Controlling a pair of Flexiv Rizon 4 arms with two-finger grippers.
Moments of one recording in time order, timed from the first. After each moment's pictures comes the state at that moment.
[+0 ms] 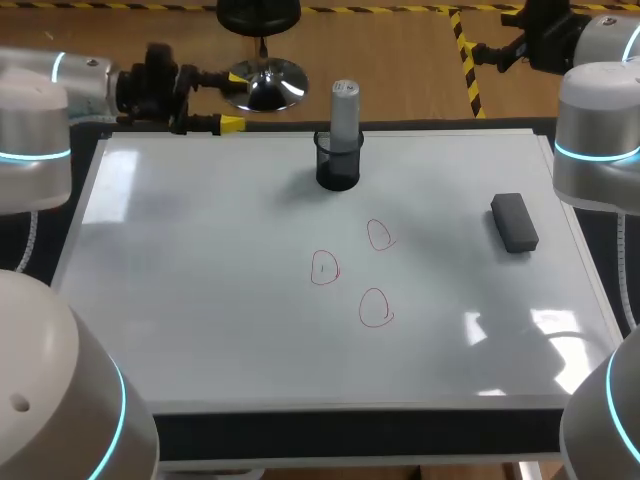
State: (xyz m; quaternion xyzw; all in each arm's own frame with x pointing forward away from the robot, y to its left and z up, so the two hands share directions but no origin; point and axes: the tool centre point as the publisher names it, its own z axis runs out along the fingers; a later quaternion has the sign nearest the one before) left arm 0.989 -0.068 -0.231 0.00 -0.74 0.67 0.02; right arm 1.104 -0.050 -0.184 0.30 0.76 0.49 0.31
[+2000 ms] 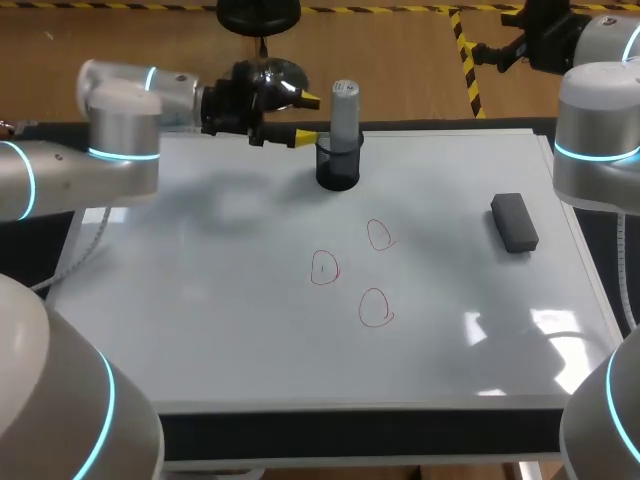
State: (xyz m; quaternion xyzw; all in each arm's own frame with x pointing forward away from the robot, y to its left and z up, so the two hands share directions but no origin) left arm 1.025 -0.179 -0.290 -0.01 -0.74 0.67 0.04; right arm 1.104 -0.050 -0.184 0.30 0.76 0.49 0.31
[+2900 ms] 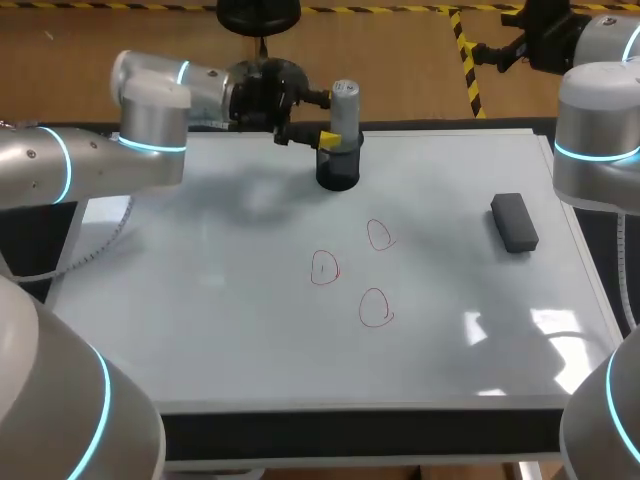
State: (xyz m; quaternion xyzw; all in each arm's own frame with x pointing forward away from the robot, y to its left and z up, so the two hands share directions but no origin) left arm 1.029 -0.222 -0.300 -0.05 -0.75 0.66 0.06; right arm 1.104 -0.050 -0.185 0.30 0.76 0.49 0.31
